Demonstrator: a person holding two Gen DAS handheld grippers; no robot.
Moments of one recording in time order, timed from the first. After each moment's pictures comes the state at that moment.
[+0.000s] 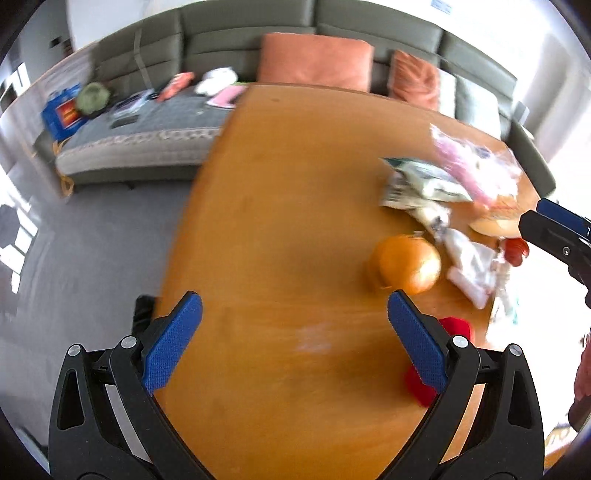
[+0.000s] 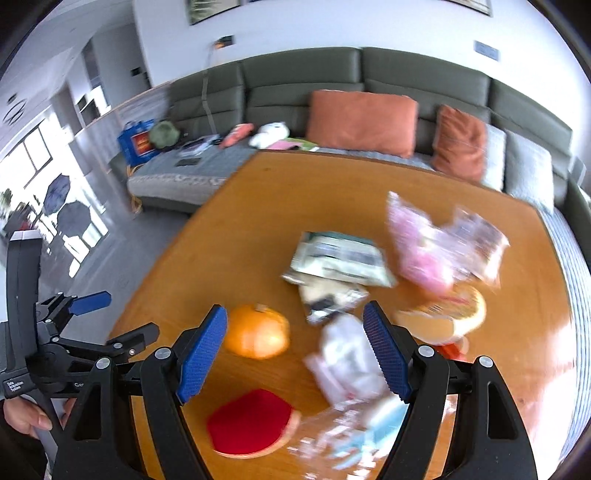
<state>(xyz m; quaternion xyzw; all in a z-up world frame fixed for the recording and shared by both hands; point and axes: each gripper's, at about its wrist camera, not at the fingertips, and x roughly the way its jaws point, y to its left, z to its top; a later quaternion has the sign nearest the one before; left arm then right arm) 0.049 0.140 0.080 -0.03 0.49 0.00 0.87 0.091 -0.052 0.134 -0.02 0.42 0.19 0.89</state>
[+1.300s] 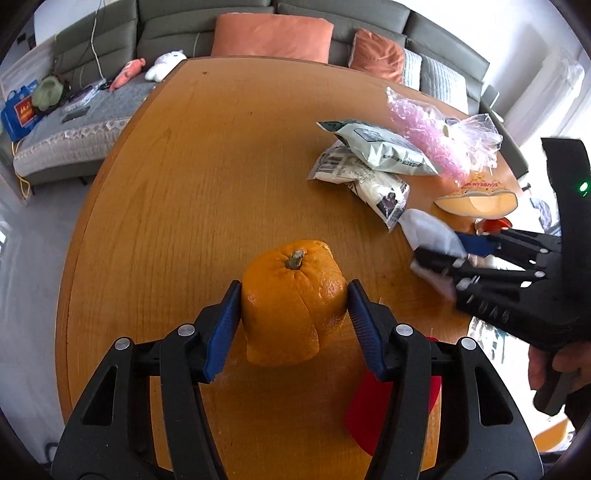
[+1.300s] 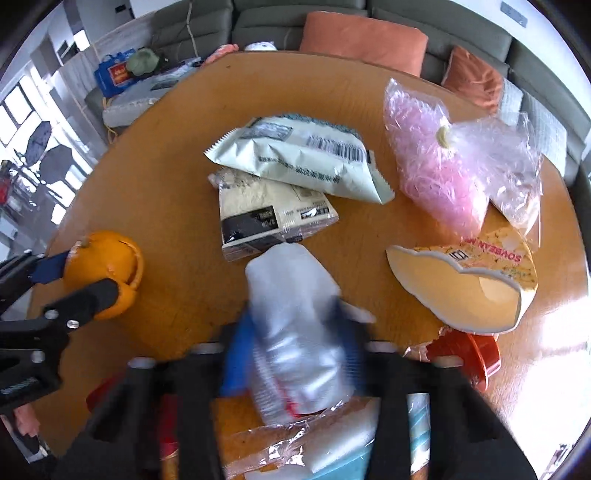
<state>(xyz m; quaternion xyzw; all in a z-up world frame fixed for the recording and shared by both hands) 0.074 0.096 0.038 -0.05 0.51 -0.07 0.86 0.142 -0.051 0.035 -0.08 0.54 0.19 0.82</state>
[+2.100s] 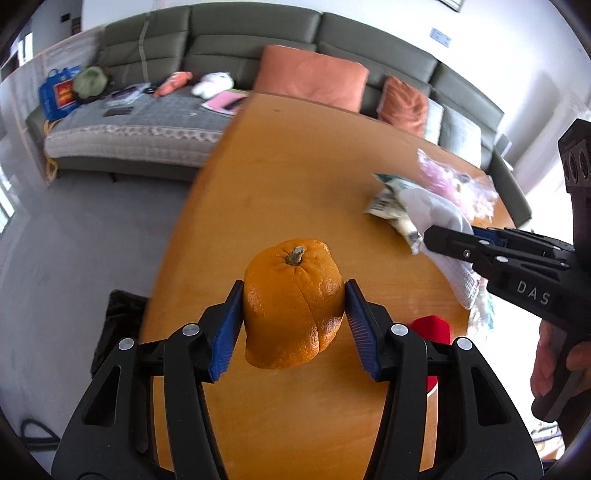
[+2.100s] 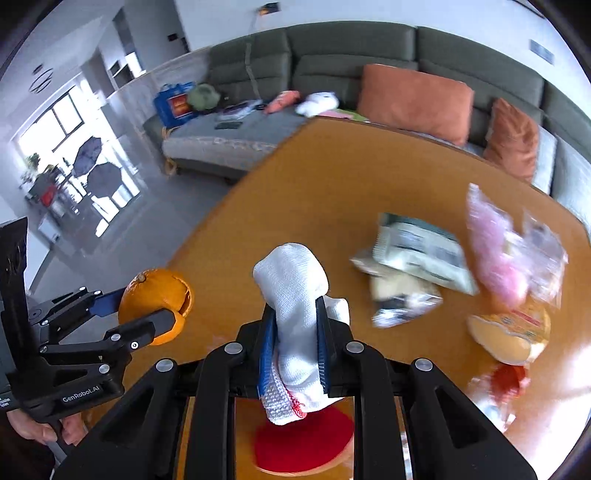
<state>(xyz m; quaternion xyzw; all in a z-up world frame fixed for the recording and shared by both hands) 0.013 0.188 0.087 -0.11 0.45 -0.01 0.88 0.094 0.042 0.116 -0.06 0.46 0.29 0.83</state>
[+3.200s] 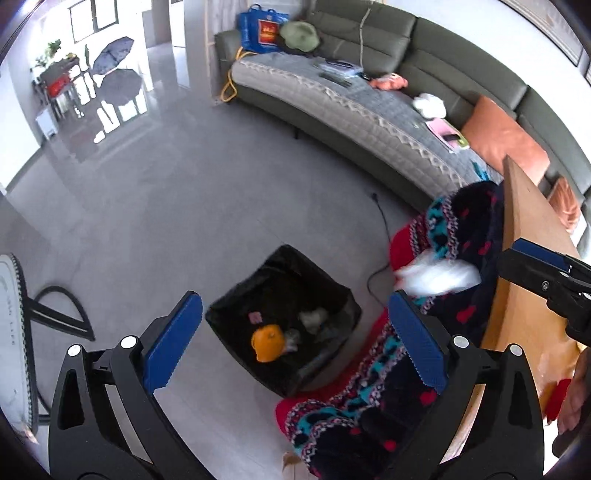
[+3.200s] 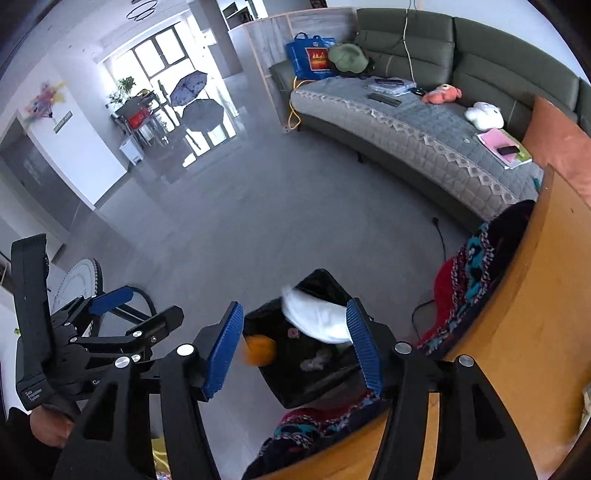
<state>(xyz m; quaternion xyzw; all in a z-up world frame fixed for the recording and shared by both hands) -0.115 0.458 0.051 -0.22 0.45 0.29 0.82 0.033 0.330 0.099 -0.13 0.47 0.47 0.73</state>
